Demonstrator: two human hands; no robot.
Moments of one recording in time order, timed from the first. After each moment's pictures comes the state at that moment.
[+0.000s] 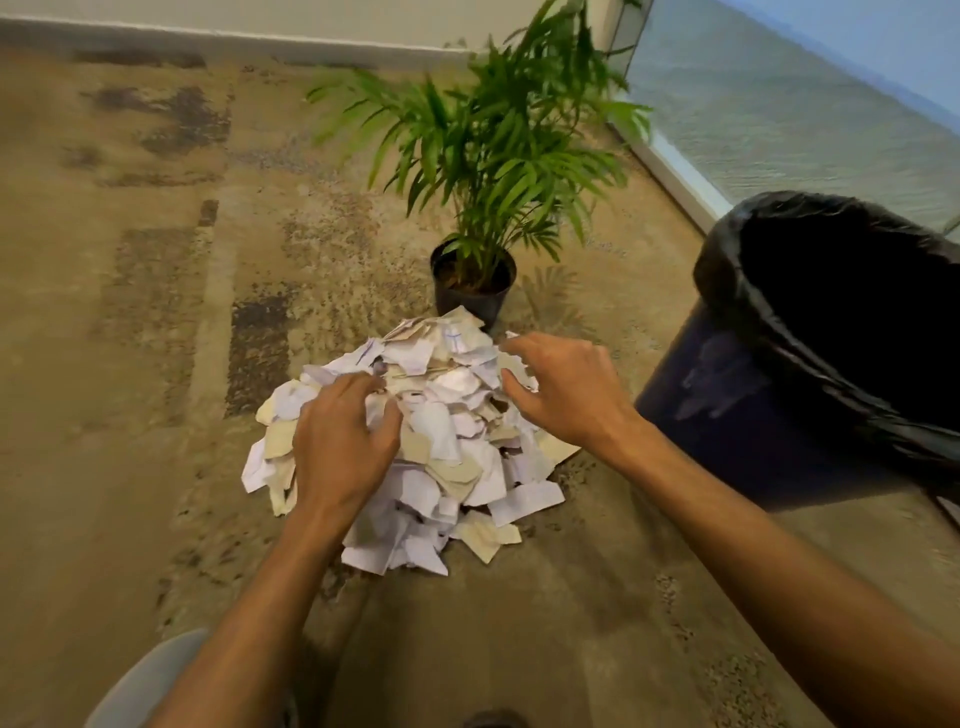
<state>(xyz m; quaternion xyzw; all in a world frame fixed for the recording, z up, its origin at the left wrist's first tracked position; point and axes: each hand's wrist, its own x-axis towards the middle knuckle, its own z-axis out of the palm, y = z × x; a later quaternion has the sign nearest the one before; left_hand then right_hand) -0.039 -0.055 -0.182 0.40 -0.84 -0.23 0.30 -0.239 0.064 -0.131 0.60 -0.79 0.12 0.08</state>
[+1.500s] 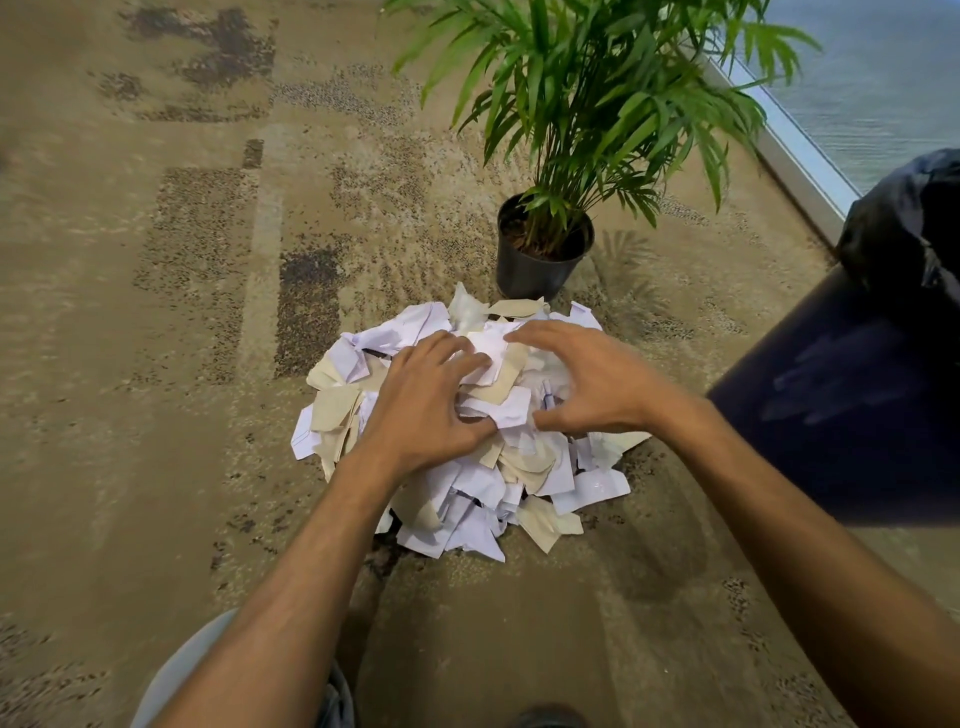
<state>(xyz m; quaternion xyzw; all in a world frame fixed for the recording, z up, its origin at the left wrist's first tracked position) -0.049 -0.093 -0.208 0.25 -0.94 -0.21 0.12 -0.230 0.020 -0.152 0.62 -0.76 0.05 -0.18</state>
